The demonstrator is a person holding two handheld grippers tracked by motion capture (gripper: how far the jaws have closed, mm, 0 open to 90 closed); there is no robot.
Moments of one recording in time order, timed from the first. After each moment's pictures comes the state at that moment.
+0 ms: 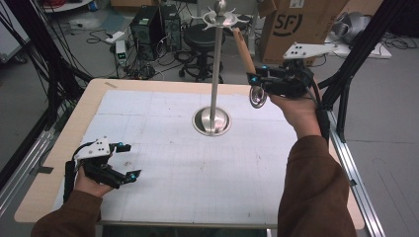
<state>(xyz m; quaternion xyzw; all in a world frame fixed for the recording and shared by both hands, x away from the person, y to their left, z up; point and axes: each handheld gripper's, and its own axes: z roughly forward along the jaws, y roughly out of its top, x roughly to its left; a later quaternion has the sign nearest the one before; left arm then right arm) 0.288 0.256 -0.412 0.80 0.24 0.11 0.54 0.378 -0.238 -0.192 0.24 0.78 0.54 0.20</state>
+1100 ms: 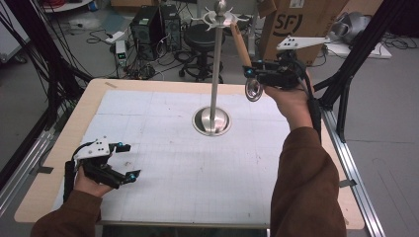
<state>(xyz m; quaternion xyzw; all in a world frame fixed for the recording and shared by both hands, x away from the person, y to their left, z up) 0.288 0.256 -0.412 0.80 0.24 0.11 0.54 0.403 -0.230 -0.194 0.27 0.78 0.53 0.19</state>
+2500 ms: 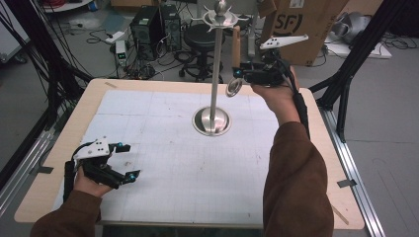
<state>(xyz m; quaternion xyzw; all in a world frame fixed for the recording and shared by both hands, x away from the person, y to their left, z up) 0.288 0.257 -0.413 0.80 0.24 0.11 0.54 0.427 -0.207 -0.208 0.28 0.79 0.51 0.17</state>
